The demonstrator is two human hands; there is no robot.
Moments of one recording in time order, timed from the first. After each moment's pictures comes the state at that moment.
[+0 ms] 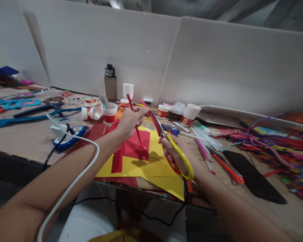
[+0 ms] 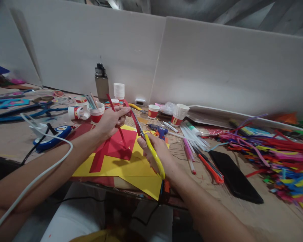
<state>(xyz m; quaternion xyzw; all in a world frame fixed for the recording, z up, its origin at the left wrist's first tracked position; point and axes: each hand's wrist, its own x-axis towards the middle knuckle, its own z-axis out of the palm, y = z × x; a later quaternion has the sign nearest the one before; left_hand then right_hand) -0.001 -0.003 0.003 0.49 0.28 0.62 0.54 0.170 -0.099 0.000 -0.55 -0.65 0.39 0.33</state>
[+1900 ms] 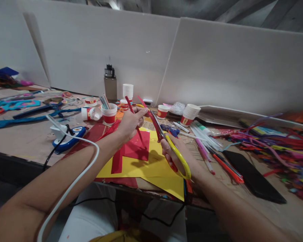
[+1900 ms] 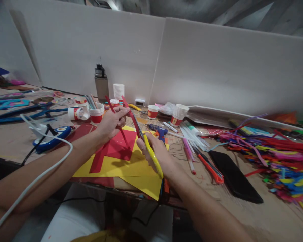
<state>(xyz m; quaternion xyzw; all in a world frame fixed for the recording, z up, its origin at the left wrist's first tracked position) 0.005 -0.008 0.003 0.45 0.27 0.64 0.56 0.179 -0.090 -0.010 -0.52 -0.71 0.36 0.30</state>
